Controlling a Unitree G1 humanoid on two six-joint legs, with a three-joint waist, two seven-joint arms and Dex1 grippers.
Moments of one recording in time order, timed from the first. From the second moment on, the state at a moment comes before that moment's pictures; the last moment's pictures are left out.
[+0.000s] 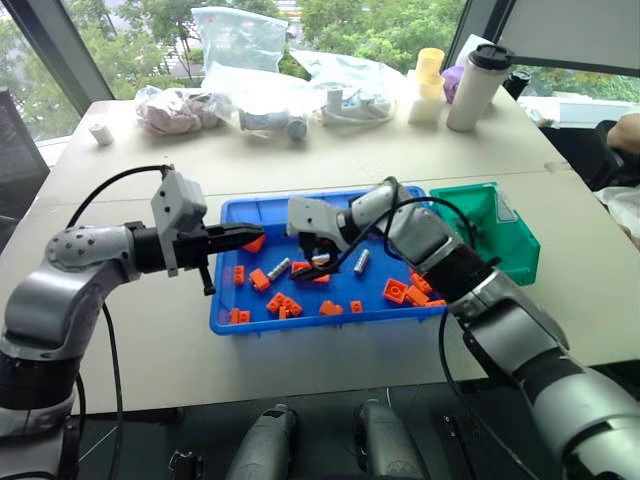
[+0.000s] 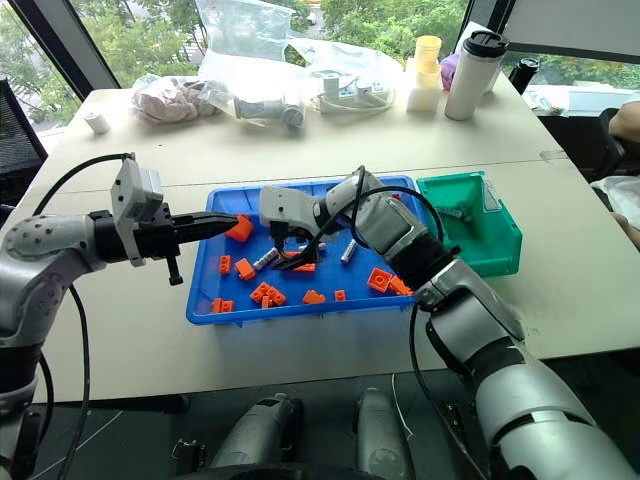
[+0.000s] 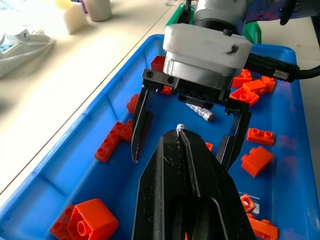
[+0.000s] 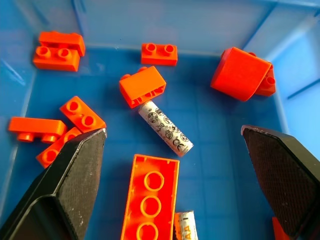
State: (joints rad) left arm -0.37 0.82 0.14 -0.34 -0.58 0.58 -0.96; right arm -1.10 -0.29 0.62 0.52 -0.01 0.30 1.14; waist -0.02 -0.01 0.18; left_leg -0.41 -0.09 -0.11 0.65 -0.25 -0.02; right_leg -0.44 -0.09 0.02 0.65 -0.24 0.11
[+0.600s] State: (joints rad) left arm -0.35 0.82 0.14 -0.40 -0.60 0.61 -0.90; right arm -1.18 -0.10 0.57 0.95 -0.15 0.06 1.16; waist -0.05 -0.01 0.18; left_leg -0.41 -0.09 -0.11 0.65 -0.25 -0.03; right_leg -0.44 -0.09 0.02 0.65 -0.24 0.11
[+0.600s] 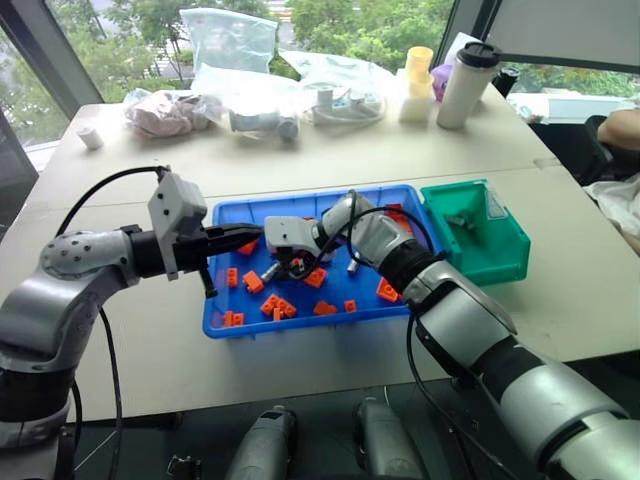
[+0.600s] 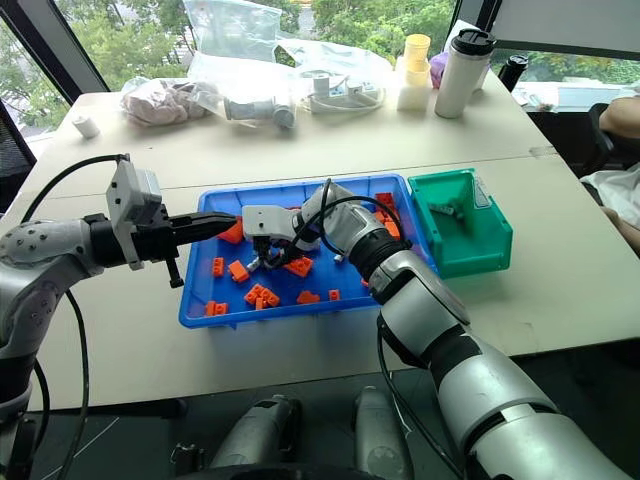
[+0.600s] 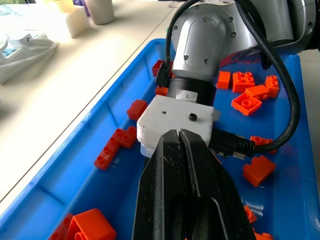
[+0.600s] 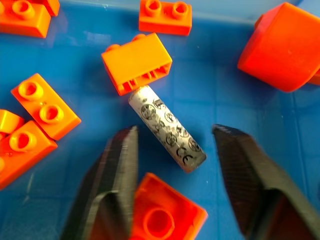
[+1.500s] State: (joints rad) left arm -0.51 0.68 -0.03 -0.21 -0.52 0.50 -0.99; right arm -0.58 -0.93 0.00 -0.18 -0.09 0.80 1.05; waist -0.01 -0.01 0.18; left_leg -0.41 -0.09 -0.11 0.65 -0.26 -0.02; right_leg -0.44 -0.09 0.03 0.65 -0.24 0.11
